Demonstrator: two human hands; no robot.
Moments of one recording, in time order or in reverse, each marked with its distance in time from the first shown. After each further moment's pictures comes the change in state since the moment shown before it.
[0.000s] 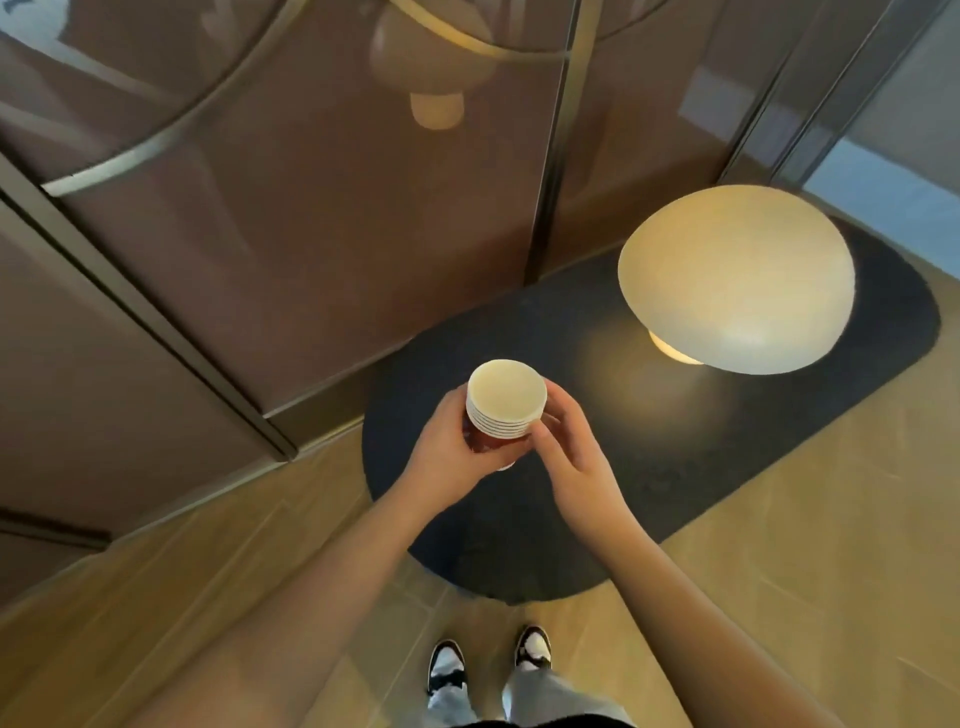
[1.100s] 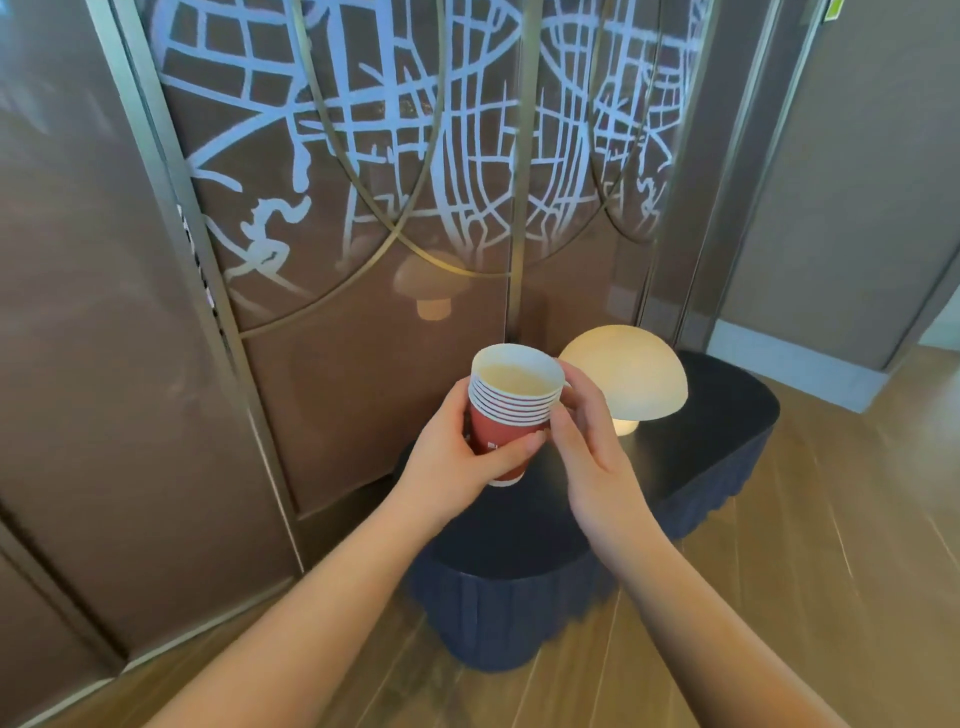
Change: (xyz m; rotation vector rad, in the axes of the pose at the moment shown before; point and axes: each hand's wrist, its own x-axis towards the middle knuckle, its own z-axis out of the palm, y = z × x) left_hand -0.407 0.156 -0.044 -0.167 0.032 0.526; right_hand -0.393 -0.180 0.001 0.088 0.167 -0.522
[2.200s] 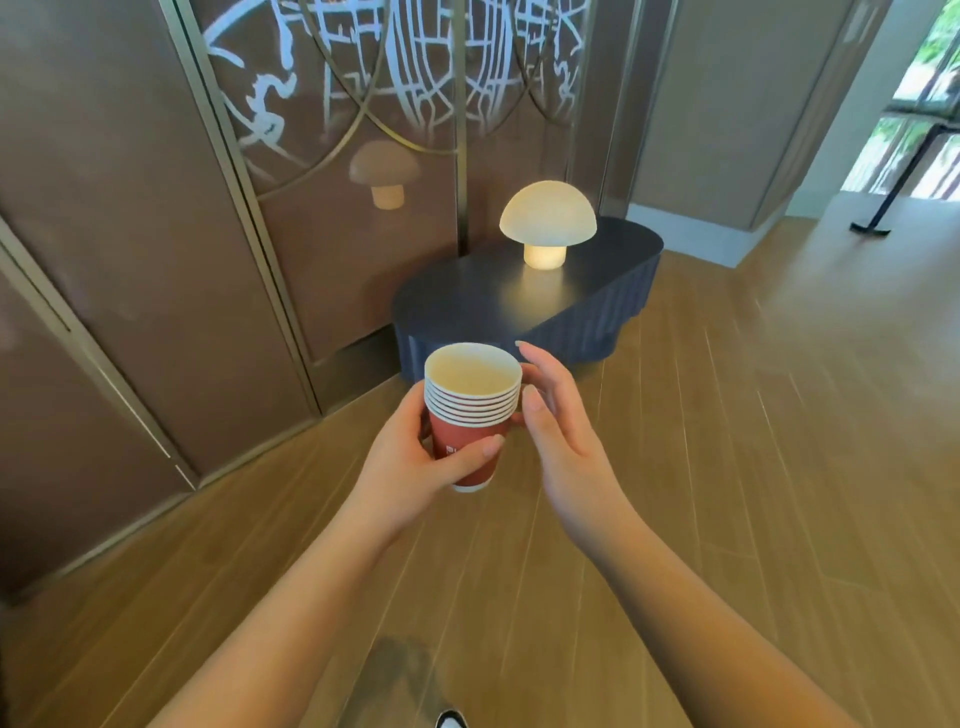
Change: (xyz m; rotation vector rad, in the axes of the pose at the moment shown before) left_hand -0.574 0.102 -0.094 -0.026 -0.144 -0.071; right_hand -0.552 -0.198 0.131 0.015 0.038 0.118
